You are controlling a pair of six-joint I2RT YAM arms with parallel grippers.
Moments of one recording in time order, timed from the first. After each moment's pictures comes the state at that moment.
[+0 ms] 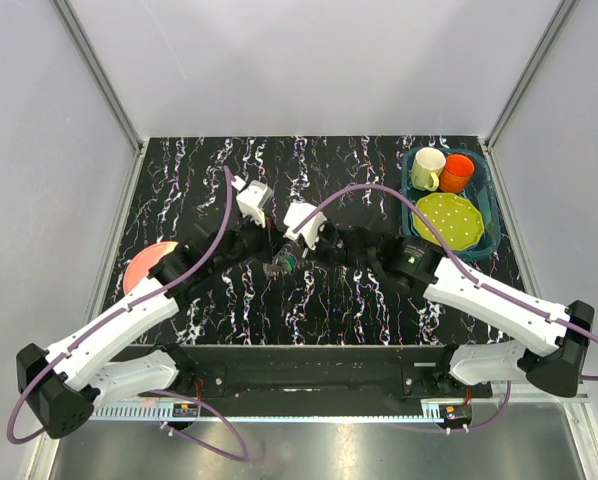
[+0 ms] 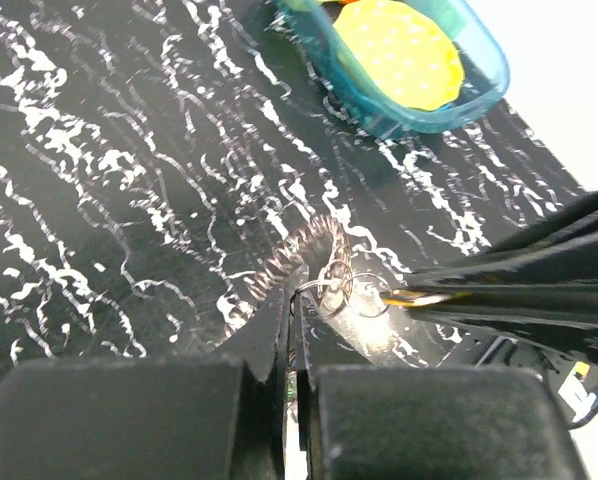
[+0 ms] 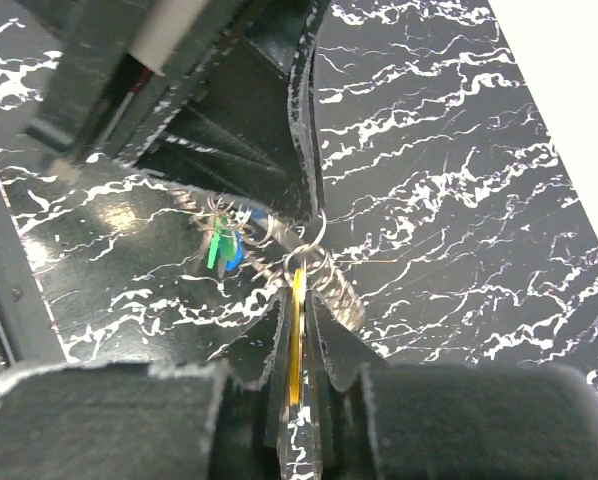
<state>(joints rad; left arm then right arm) -0.74 1.00 0.90 -0.20 0.09 -0.32 1.02 1.26 1.25 -0.43 0.06 -0.36</state>
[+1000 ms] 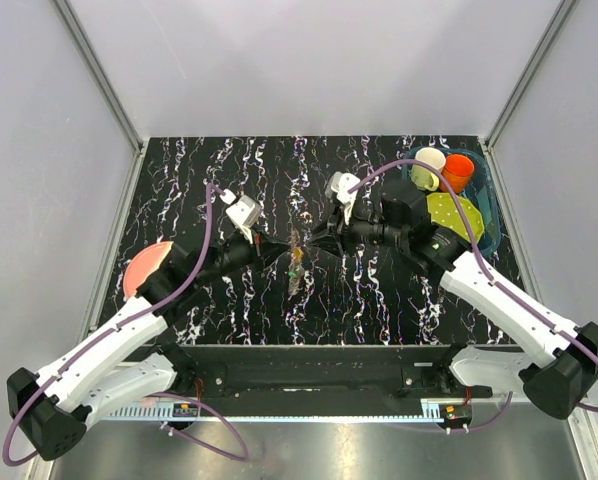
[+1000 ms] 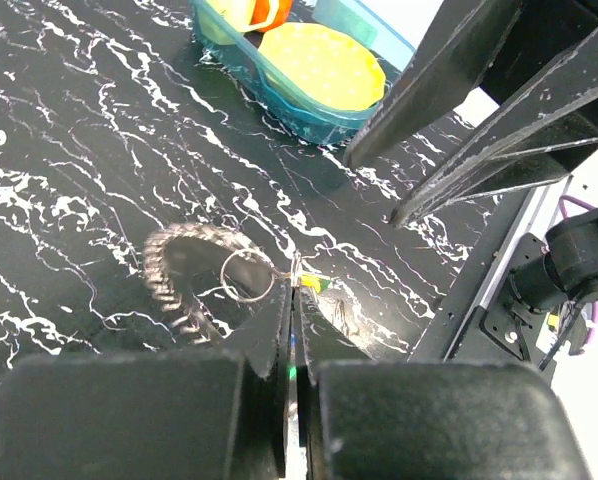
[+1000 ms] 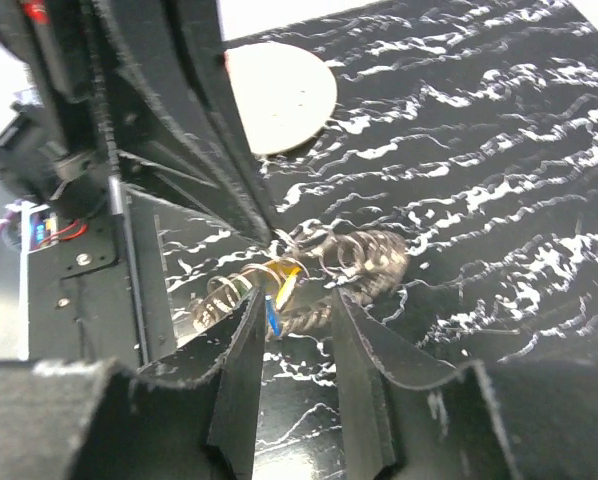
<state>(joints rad) -0.69 0.86 0.75 -0.07 0.26 -0.26 0.70 1.18 1.11 -0.21 -0.52 -0.10</state>
